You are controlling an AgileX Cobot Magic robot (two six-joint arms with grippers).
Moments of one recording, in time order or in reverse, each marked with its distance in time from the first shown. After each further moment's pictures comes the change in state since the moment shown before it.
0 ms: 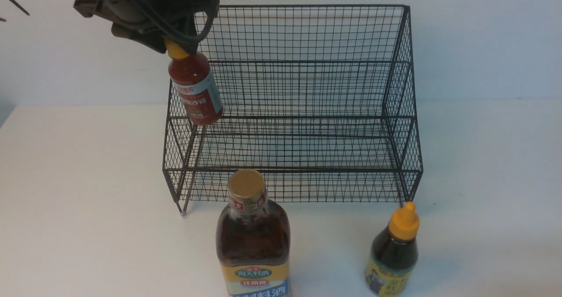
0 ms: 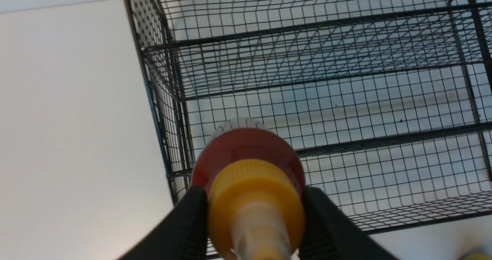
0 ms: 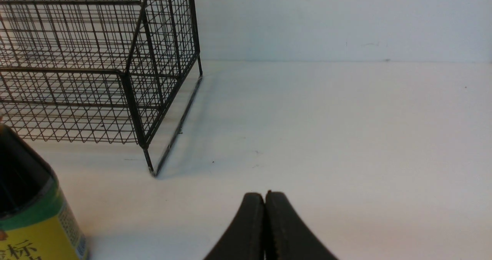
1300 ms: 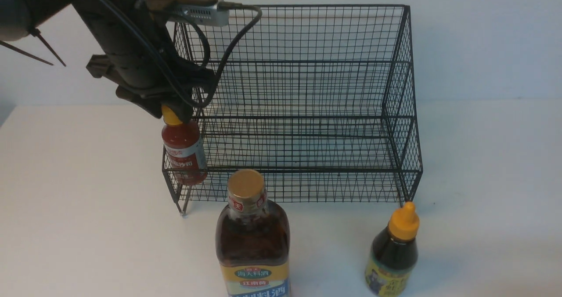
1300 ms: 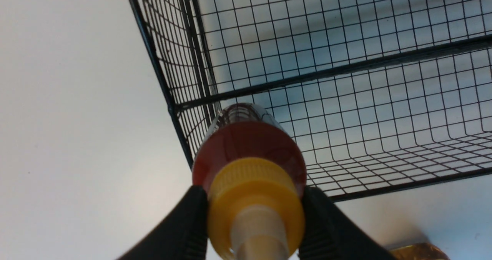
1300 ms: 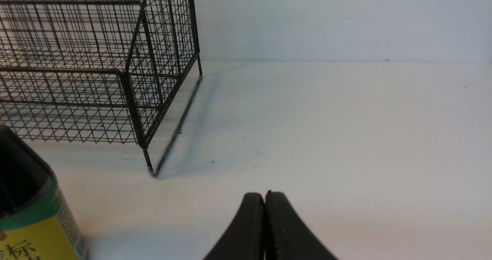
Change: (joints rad) right arm 0.000 0.000 0.000 0.000 0.000 0.000; left arm 0.009 0.057 0.195 0.024 -0.004 0.082
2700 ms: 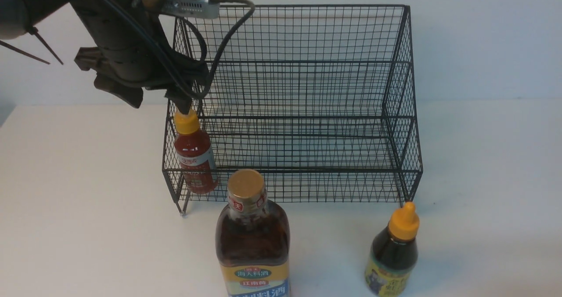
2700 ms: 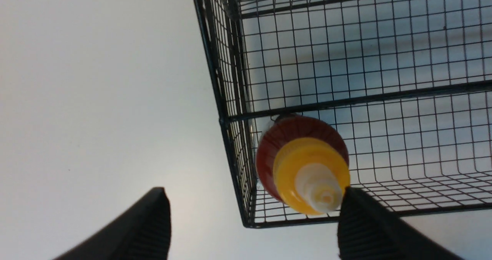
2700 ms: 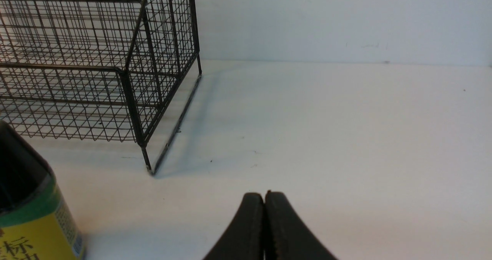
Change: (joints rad) right arm 0.000 0.000 0.000 0.000 0.000 -0.015; left arm -0.005 -0.061 -0.003 0.084 -0.018 -0.088
